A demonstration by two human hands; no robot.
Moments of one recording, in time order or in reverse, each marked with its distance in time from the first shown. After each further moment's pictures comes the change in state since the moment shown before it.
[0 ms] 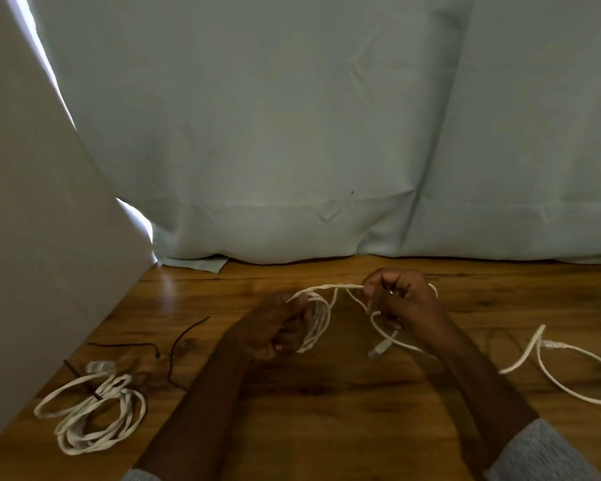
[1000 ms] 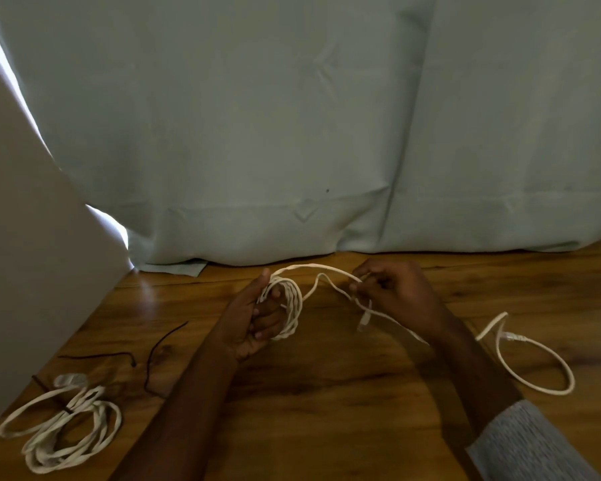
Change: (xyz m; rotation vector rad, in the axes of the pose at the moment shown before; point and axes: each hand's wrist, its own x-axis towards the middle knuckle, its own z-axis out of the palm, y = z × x) left_hand 0.014 0.004 0.007 -0.409 0.138 0.073; right_hand 0.001 0.001 -0.030 -0.425 0.039 -0.111
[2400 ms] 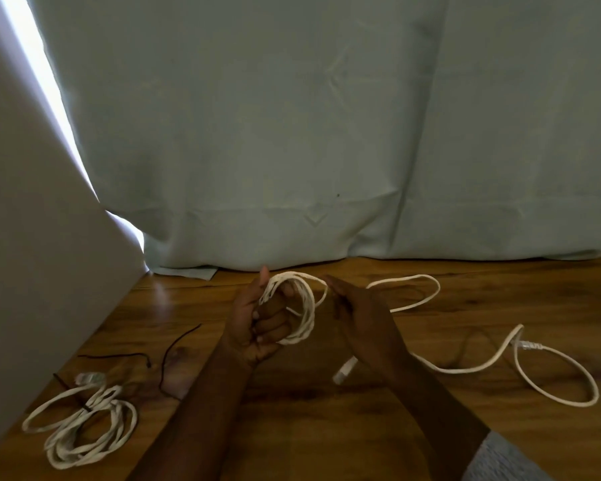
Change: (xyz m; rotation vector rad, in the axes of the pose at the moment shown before) left_hand -0.003 0.003 -0.001 -0.256 -0.569 -0.056; right_hand -0.008 -0.023 0.079 -0.158 0.138 0.034
